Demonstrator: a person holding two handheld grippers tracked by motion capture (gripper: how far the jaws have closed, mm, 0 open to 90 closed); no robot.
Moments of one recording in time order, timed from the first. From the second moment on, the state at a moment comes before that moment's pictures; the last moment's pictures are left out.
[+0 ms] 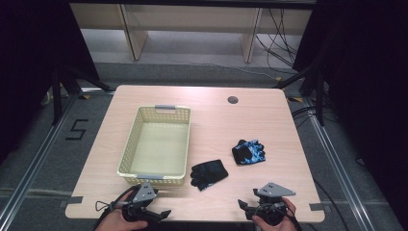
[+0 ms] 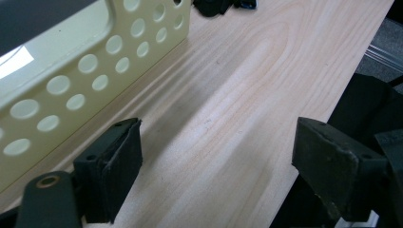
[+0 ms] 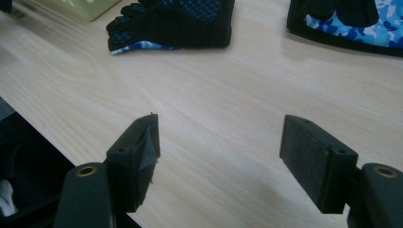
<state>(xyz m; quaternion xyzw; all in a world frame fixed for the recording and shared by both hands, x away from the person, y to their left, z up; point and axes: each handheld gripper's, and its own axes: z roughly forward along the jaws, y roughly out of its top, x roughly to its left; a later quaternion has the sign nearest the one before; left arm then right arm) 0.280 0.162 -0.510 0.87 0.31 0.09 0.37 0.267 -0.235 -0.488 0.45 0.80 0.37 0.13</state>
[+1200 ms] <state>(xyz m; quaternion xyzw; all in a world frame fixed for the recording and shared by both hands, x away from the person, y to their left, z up) 0.296 0.061 -0.494 0.86 0.30 0.09 0.40 0.355 -0.207 -0.464 0.39 0.82 0.39 0.15</state>
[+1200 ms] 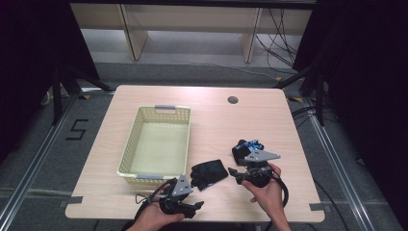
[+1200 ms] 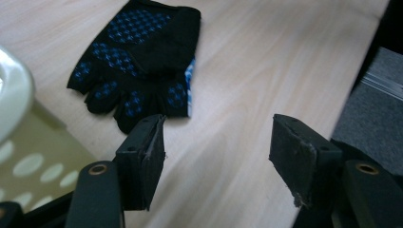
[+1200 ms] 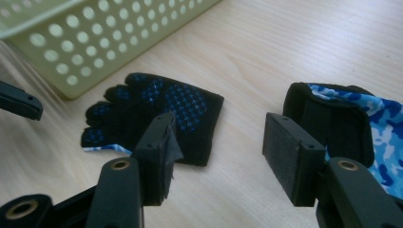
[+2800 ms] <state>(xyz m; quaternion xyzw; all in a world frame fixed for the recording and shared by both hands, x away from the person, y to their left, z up) 0.324 0.029 -0.509 0.90 0.24 0.18 0.33 0.398 -0.179 -0.504 0.44 0.82 0.36 0.04</state>
